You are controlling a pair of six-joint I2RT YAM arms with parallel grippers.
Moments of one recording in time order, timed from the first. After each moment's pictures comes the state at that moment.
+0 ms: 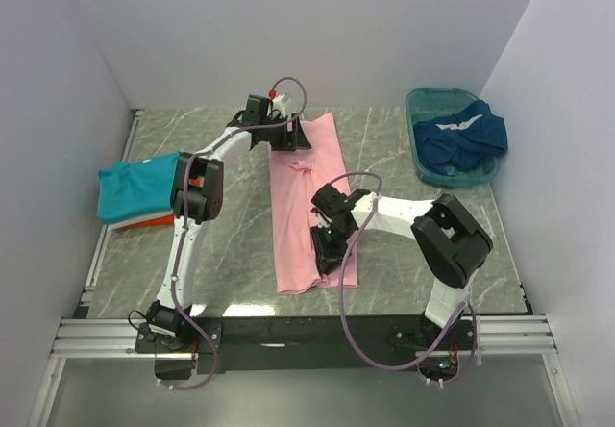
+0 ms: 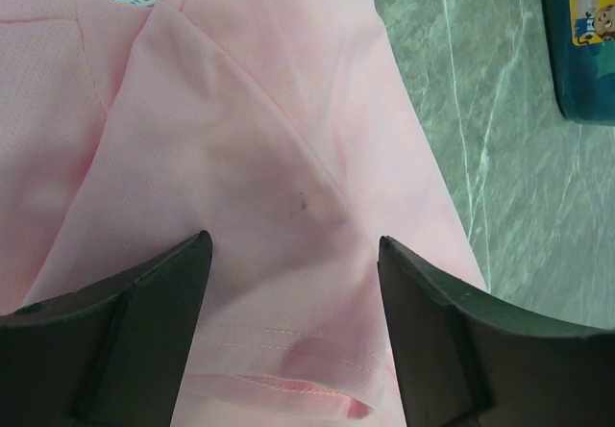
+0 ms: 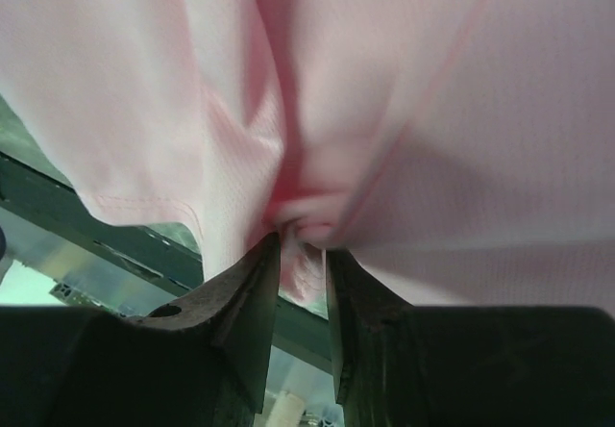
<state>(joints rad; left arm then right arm) -0.31 2.54 2.10 -0.26 0.60 -0.37 0.75 1.78 1.04 -0.66 -0.38 0.54</state>
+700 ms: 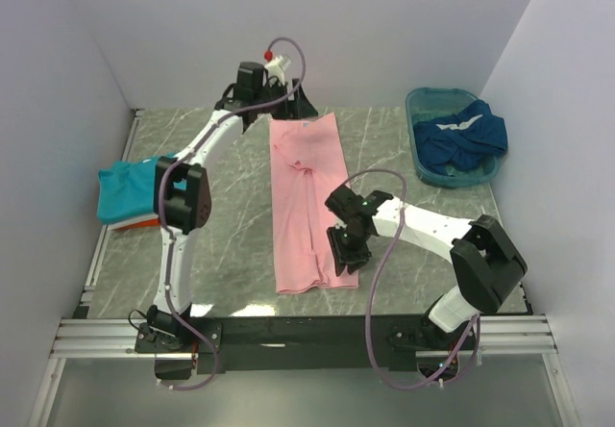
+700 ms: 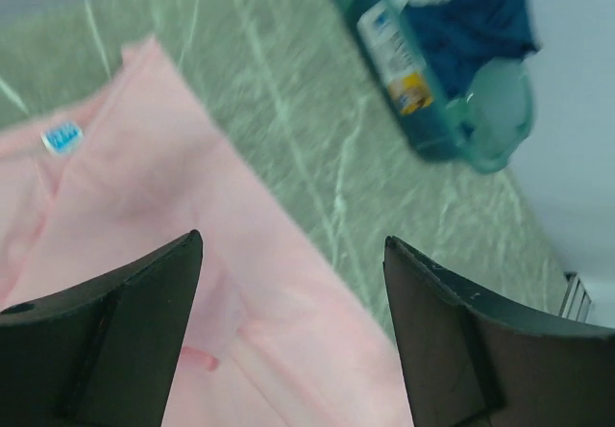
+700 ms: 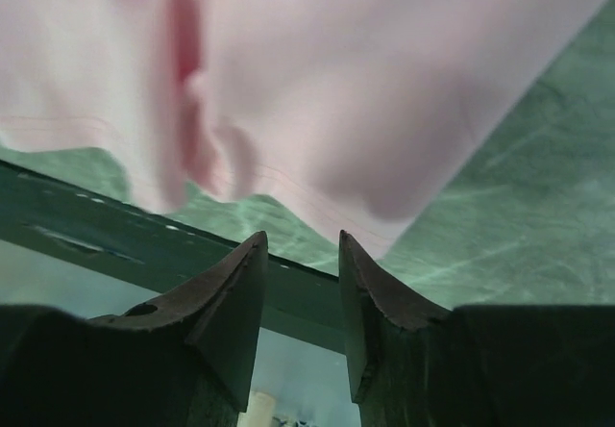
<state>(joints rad) -0.33 2.30 2.11 -0.26 0.61 -0.39 0.75 1.55 0.99 -0.84 -0.19 0.54</state>
